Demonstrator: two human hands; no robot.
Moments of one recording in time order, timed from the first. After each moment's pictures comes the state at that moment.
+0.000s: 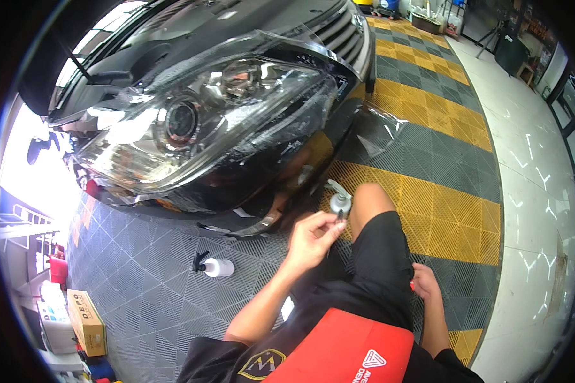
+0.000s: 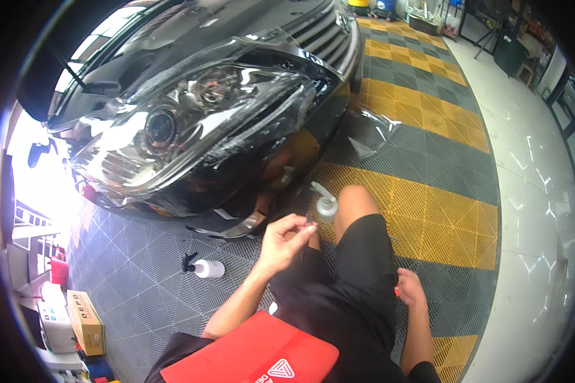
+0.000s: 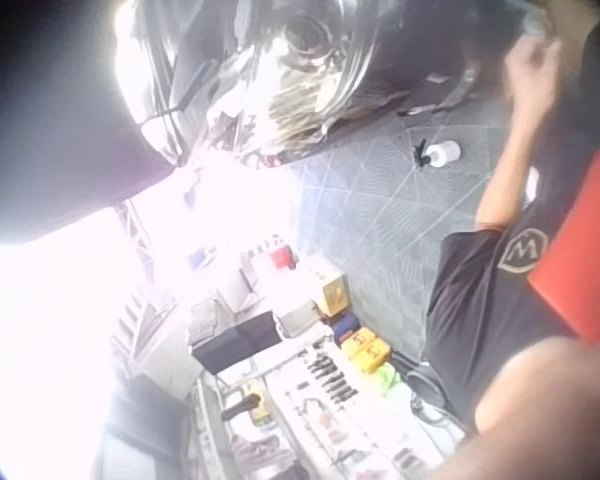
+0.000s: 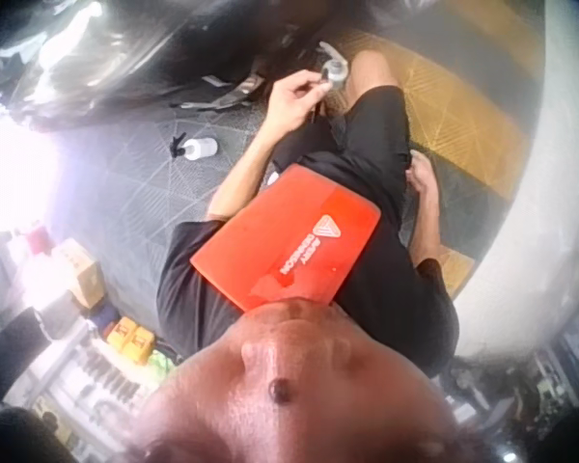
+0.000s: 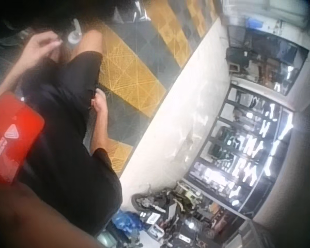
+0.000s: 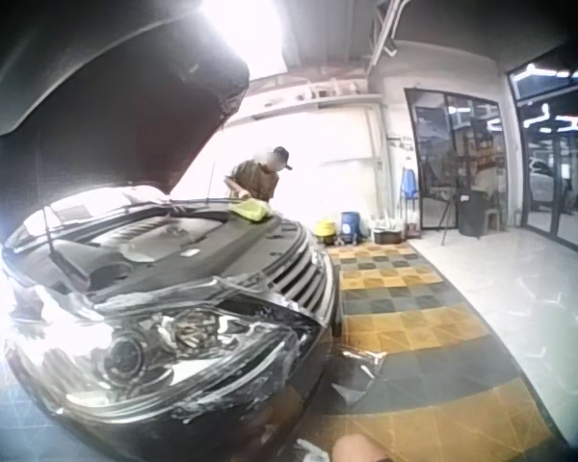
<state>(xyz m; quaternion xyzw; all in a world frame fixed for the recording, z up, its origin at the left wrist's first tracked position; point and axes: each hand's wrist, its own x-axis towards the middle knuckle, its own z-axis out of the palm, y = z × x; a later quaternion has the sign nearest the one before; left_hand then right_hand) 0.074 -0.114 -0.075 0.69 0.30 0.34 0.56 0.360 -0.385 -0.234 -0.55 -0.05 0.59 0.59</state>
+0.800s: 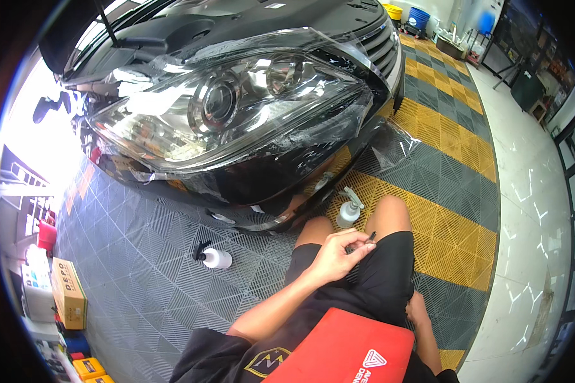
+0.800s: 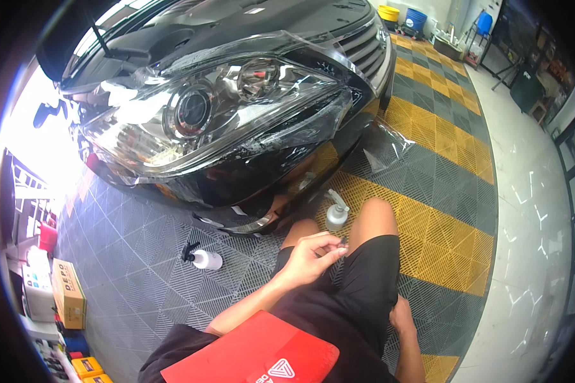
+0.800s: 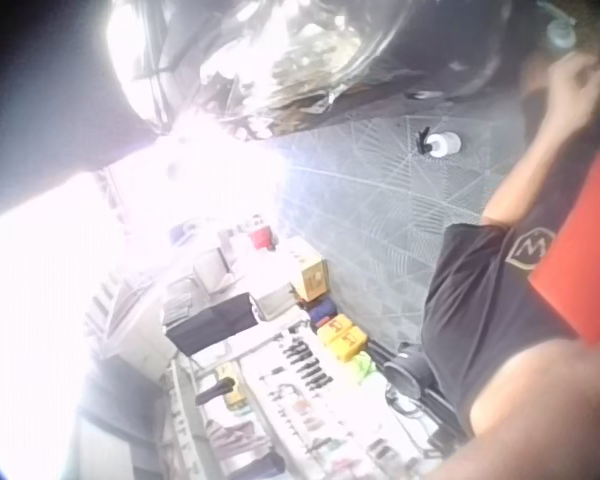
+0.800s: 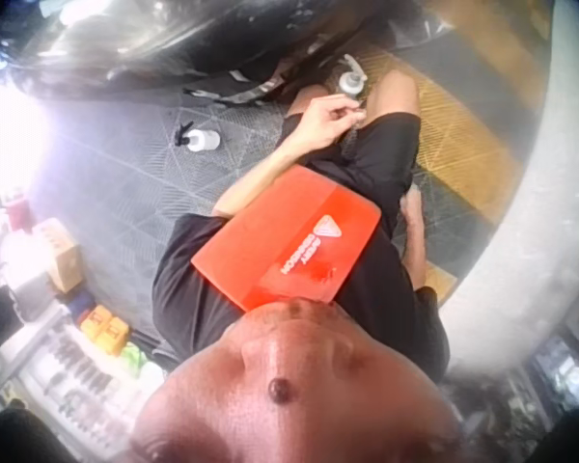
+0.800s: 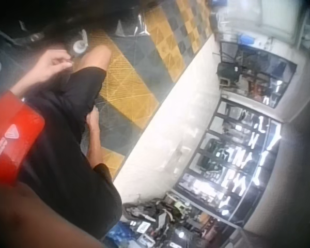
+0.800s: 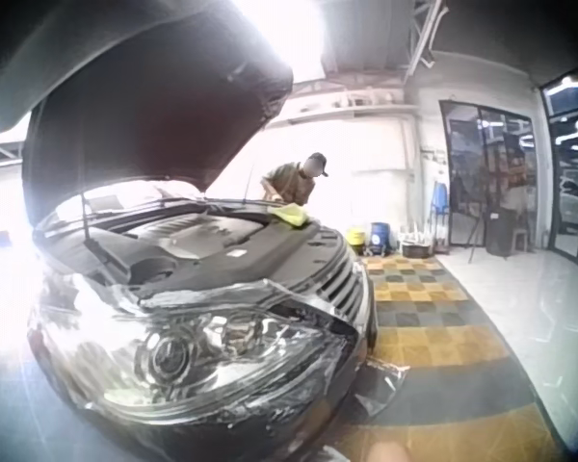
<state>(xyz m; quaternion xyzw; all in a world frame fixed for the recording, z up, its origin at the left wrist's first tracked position) 0.075 -0.133 -0.070 0.67 0.26 0.33 0.61 0.326 -0.404 -0.220 -0.82 -0.41 0.33 0.23</state>
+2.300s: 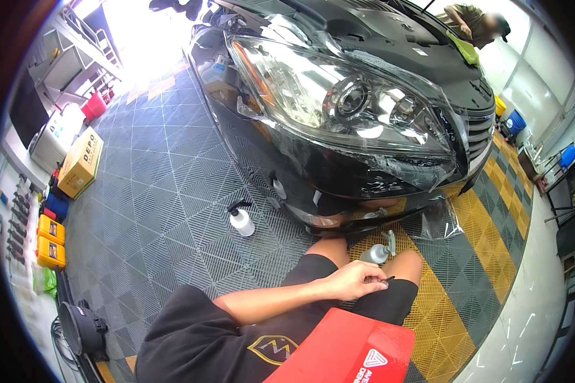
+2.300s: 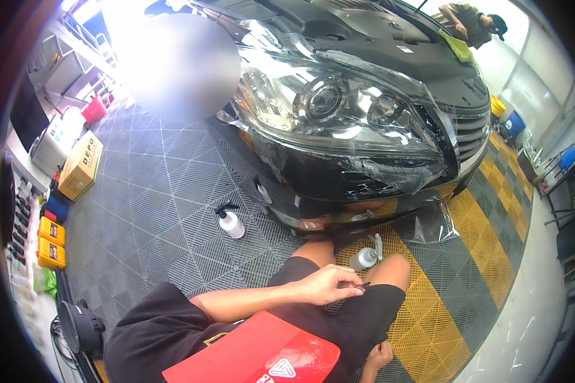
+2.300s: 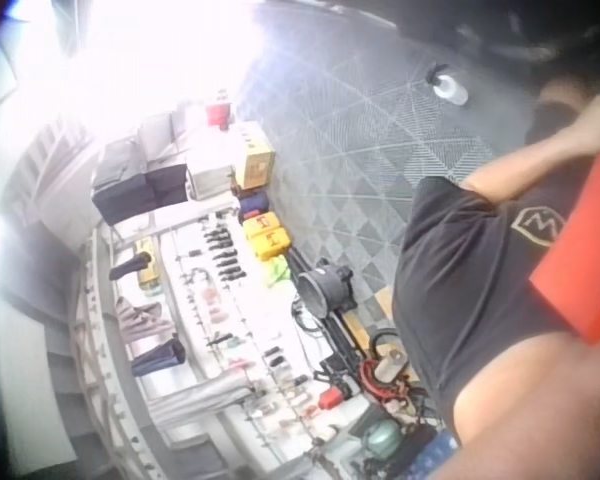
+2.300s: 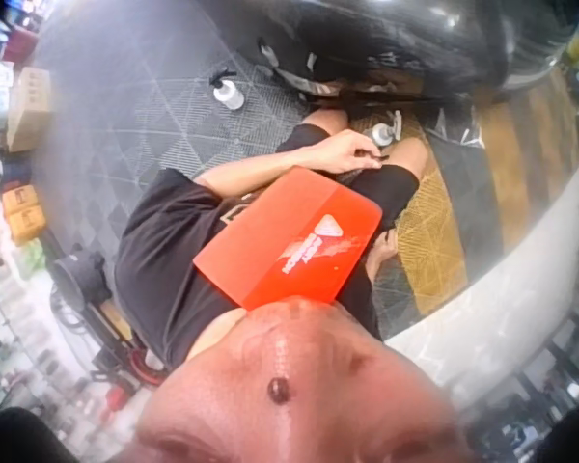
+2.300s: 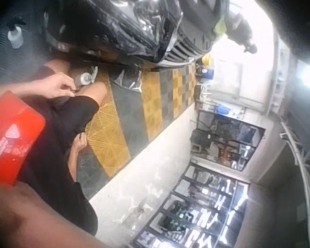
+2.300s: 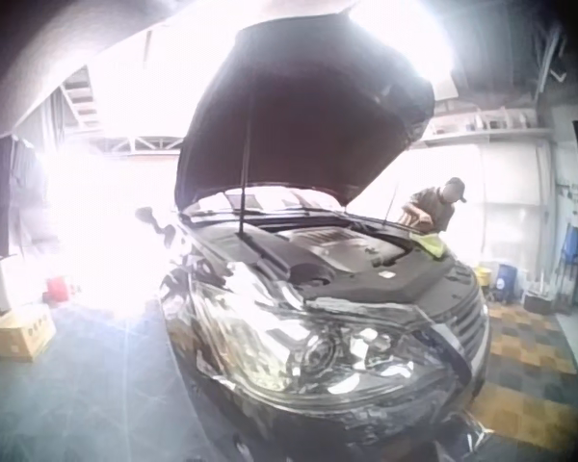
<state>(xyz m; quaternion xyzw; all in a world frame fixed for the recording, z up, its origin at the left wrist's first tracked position) 0.045 -0.156 -0.075 0.72 0.27 0.37 0.52 0.363 -0.377 -0.288 -0.74 -0.56 0.01 0.37</state>
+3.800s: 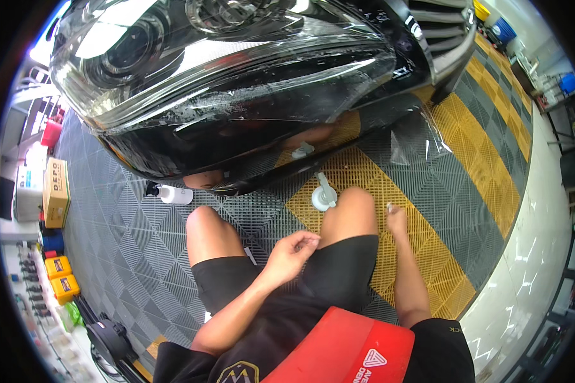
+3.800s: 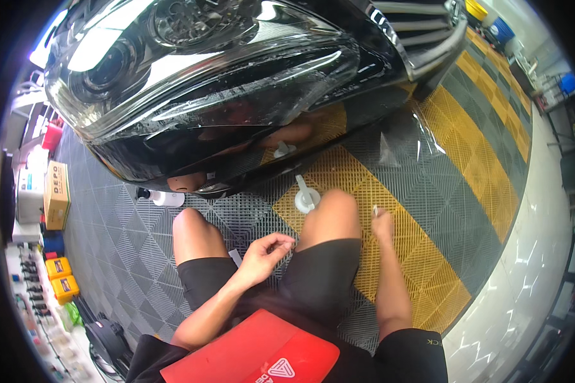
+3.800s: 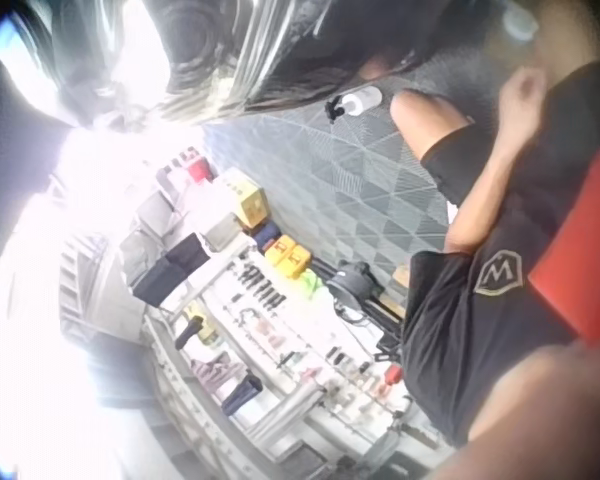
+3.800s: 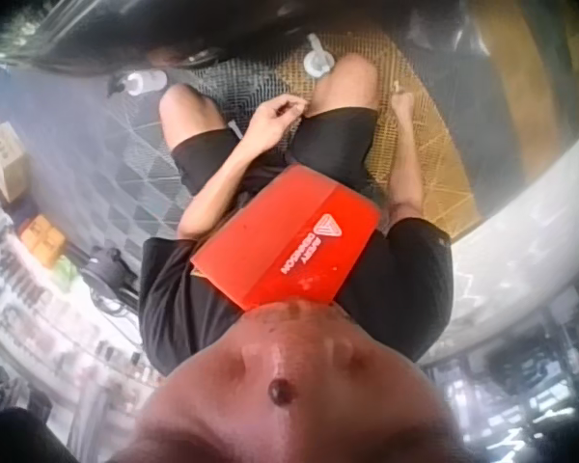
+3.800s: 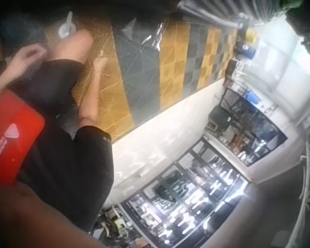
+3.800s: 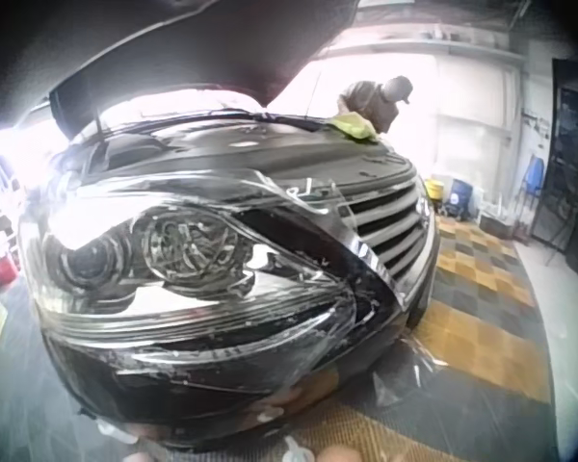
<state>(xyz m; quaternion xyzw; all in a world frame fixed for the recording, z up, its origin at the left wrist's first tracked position) 0.170 -0.142 -0.179 0.45 0.56 0.29 0.63 0.542 -0.069 -0.397 -0.80 -0.48 0.33 0.13</state>
